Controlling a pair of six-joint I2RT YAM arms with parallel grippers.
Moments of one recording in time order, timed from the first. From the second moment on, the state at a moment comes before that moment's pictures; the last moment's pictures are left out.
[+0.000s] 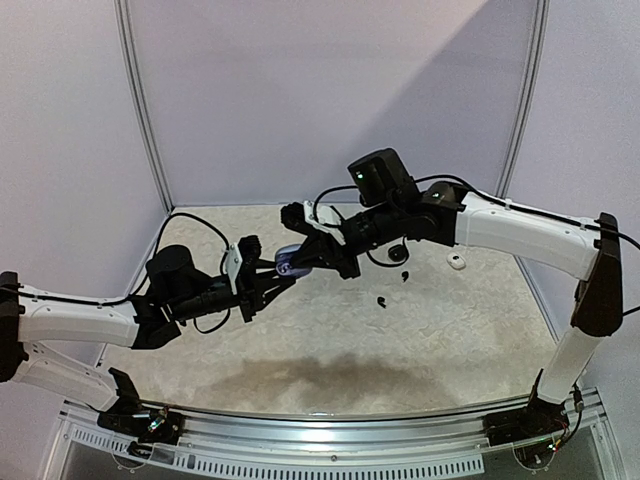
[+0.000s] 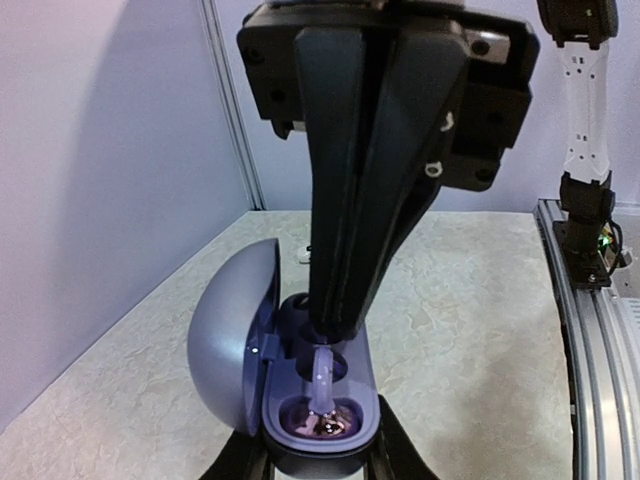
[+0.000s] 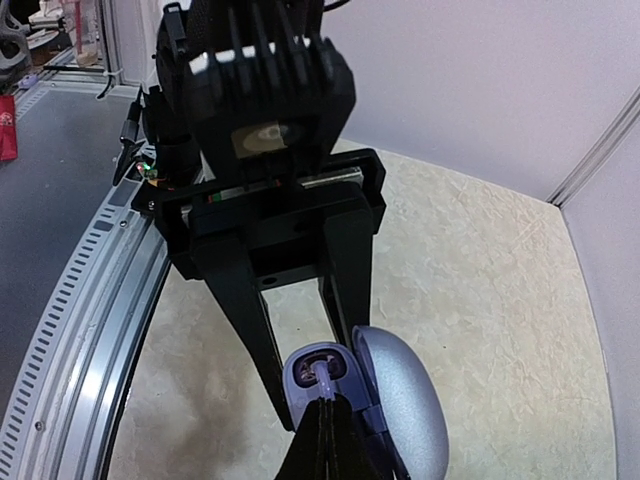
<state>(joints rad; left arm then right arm) -0.84 1.21 0.47 0.71 0.29 0.19 0.96 1.76 1.61 -0.44 -0.55 -0.56</state>
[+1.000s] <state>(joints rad) -0.83 1.23 0.47 0.60 0.29 0.60 0.98 1.65 1.45 -0.38 -0.36 -0.48</state>
